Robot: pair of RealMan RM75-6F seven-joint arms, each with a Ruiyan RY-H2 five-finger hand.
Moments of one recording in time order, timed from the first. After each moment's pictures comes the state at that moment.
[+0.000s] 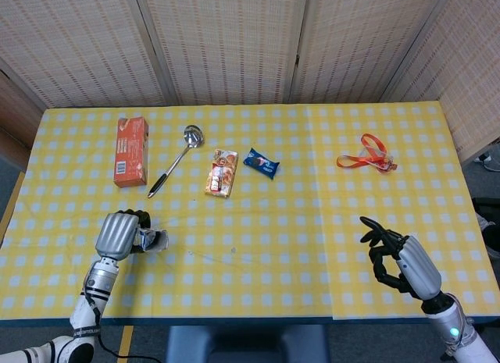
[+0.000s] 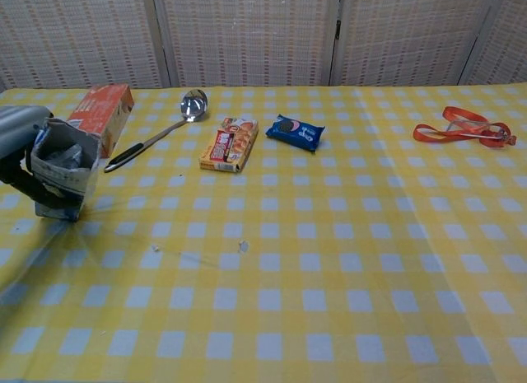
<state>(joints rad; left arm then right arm) -0.49 -1.50 -0.11 -1.54 1.21 1.23 0.42 0.29 -1.21 -0.10 -1.48 -1.83 1.69 0.60</state>
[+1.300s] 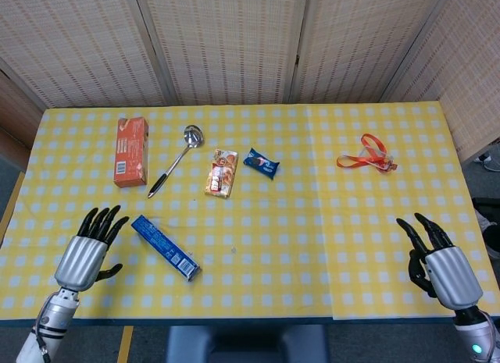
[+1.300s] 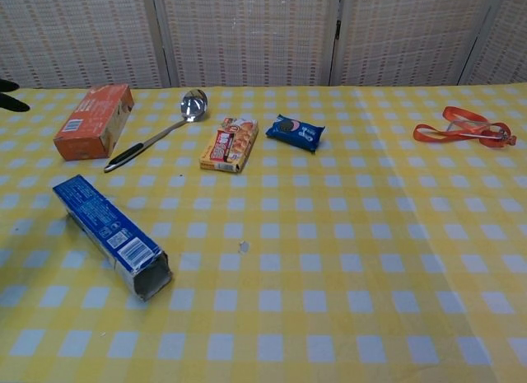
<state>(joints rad) -0.30 -1.27 0.07 -1.62 1.55 1.51 0.29 0.14 -1.10 -0.09 -1.61 -1.68 1.63 0.08</state>
